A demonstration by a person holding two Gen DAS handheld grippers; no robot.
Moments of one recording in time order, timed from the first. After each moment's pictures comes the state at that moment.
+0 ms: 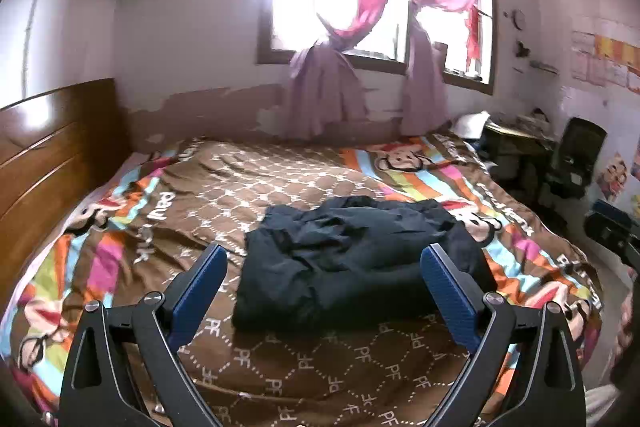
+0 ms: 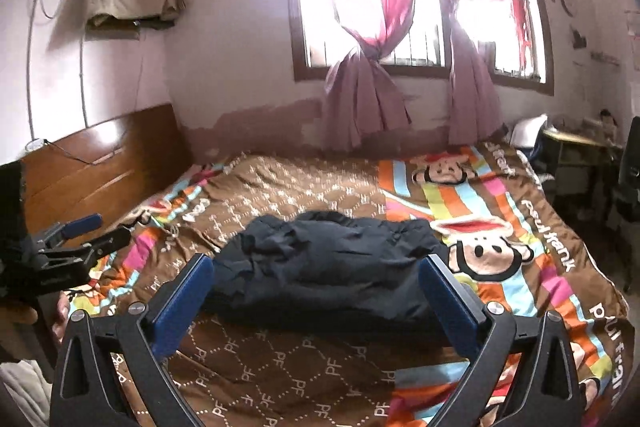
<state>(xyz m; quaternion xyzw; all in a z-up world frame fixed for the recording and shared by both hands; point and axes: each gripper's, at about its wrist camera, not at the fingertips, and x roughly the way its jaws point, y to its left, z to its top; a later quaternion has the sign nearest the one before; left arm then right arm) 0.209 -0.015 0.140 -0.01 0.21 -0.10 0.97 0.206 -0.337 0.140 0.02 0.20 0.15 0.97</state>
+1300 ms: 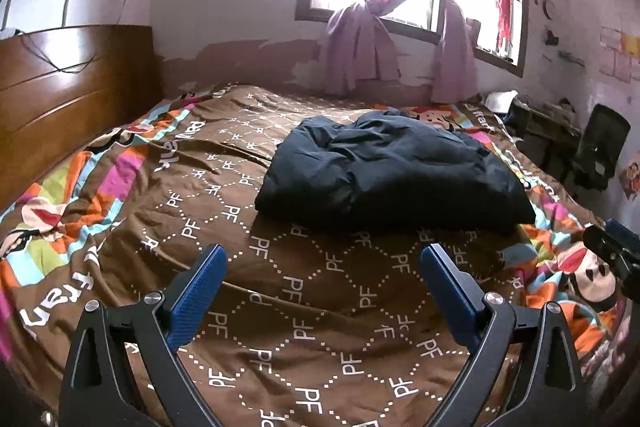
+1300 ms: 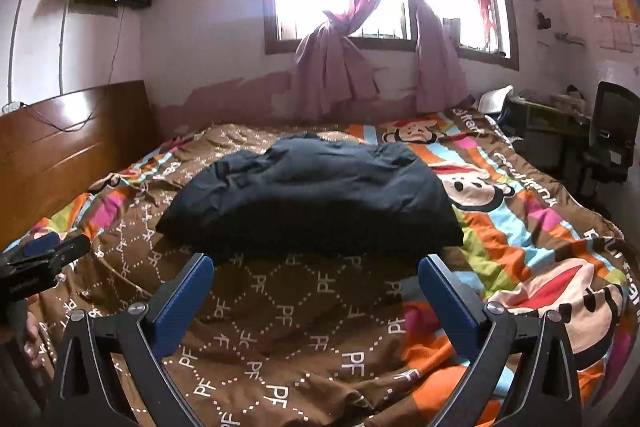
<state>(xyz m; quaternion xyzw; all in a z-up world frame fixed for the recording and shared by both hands) 0.150 0.008 -0.011 -0.03 0.24 -0.06 0.97 0.150 -0.319 -0.020 0.02 0.22 0.09 0.97</state>
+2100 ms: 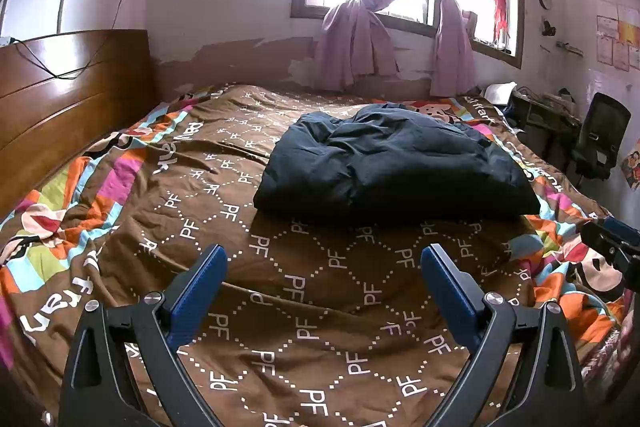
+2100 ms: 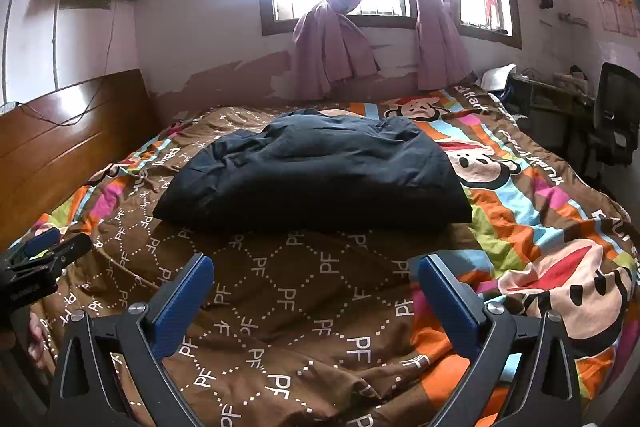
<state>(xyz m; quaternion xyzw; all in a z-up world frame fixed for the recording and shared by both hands) 0.155 0.005 -0.021 -0.02 0.24 -0.06 0.97 0.163 -0.319 -0.034 0.03 0.25 0.09 0.96</state>
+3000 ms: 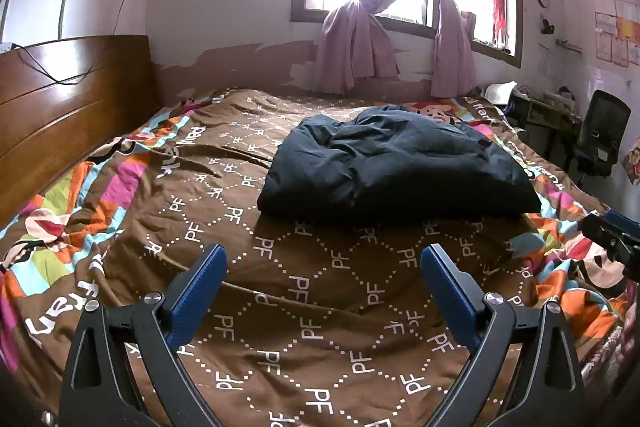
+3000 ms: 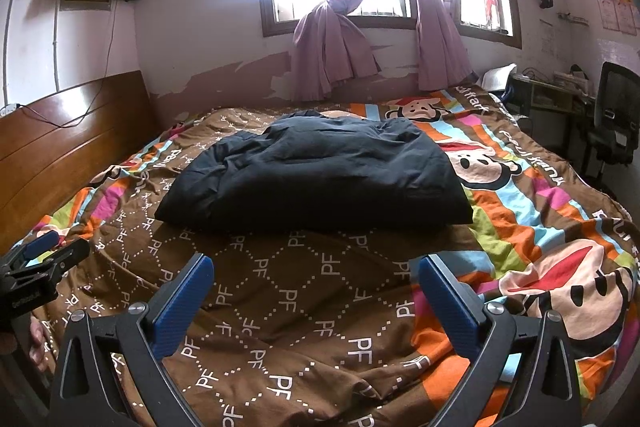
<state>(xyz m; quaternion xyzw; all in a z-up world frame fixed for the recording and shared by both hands) 0.150 0.005 -0.022 -0.01 0.24 -0.06 0.97 0.163 -0.320 -0.033 0.03 0.25 0.09 0.96</state>
